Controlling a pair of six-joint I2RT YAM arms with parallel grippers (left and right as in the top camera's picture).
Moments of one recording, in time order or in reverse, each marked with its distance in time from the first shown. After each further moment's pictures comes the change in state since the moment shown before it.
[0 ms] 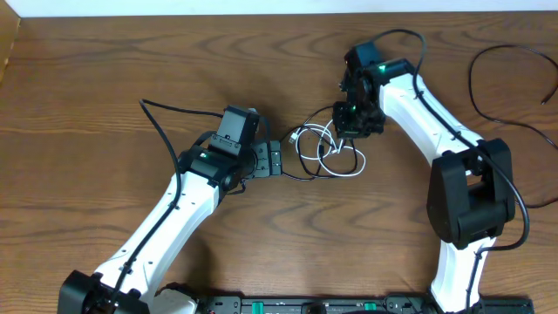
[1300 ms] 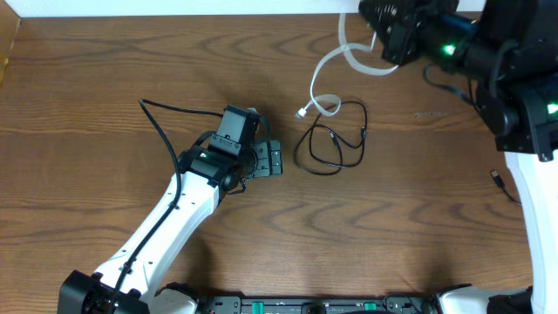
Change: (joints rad) left arm 0.000 0.000 0.000 0.005 0.000 0.000; right arm -0.083 -0.561 0.334 0.307 -0.291 0.040
